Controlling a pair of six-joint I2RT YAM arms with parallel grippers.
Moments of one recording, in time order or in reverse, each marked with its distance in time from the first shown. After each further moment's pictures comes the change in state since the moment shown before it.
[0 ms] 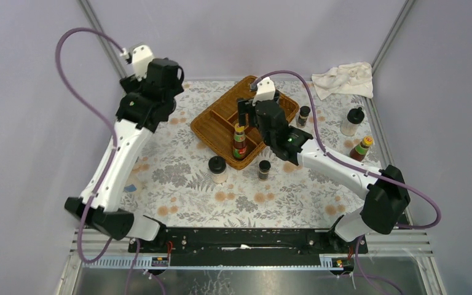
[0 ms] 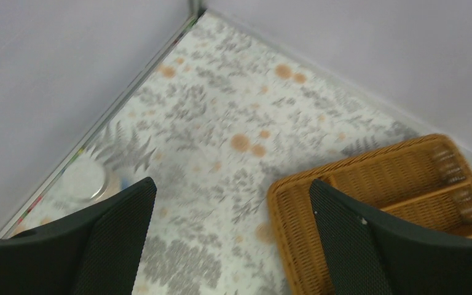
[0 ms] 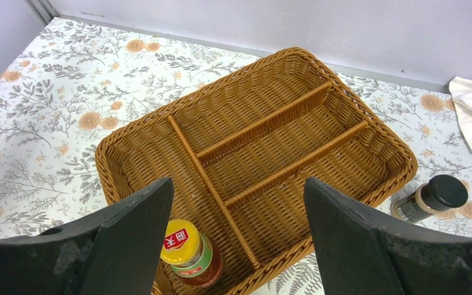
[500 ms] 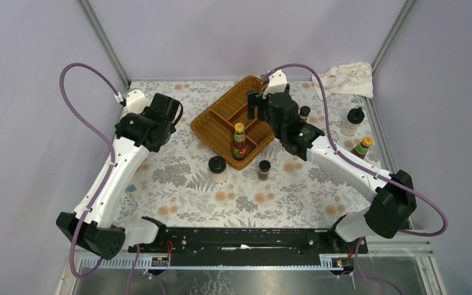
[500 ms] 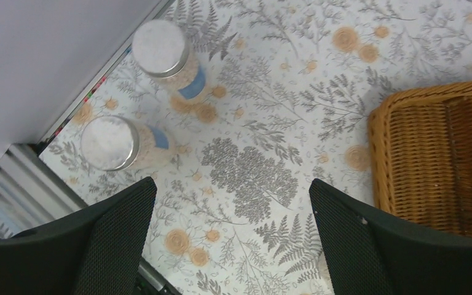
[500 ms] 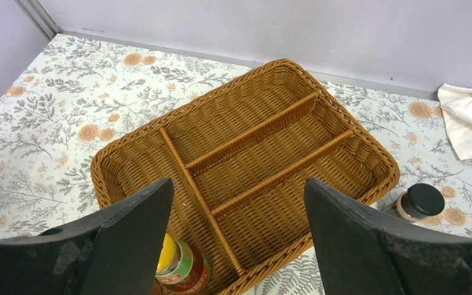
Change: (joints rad) left arm 0.001 -0.193 -0.320 -0.391 0.016 -0.343; right arm -0.073 -0.049 0.007 -0.032 -0.082 0.000
